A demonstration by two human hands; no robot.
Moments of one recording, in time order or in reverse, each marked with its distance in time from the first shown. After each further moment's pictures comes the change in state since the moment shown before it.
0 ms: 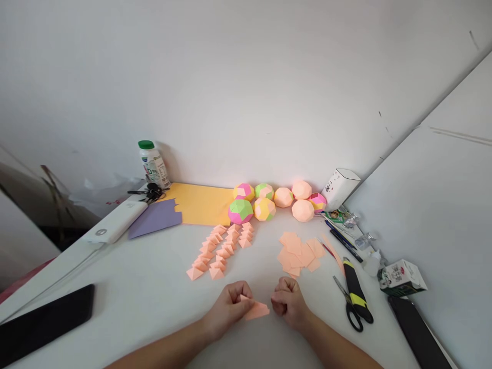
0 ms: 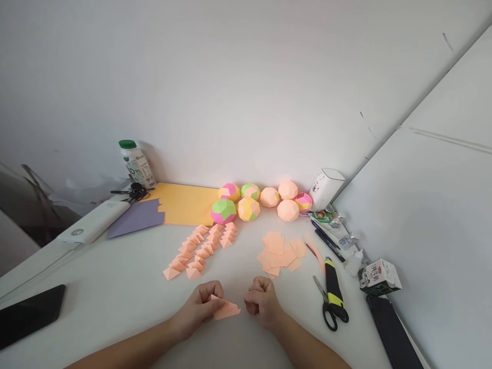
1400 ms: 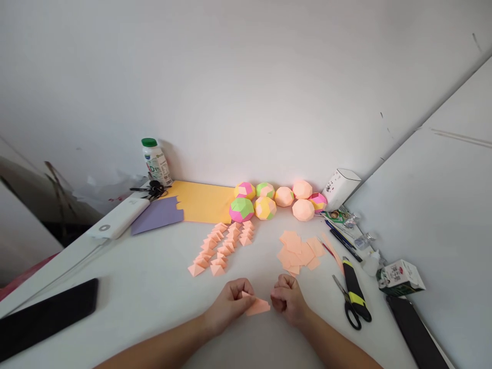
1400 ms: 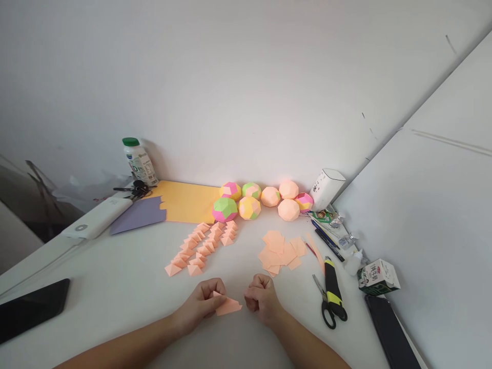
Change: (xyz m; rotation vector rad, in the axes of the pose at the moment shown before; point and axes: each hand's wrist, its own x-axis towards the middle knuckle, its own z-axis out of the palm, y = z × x) left_hand -0.001 0.000 0.000 0.041 -0.017 0.013; right_hand 0.000 0.000 -0.002 -0.007 -0.021 0.019
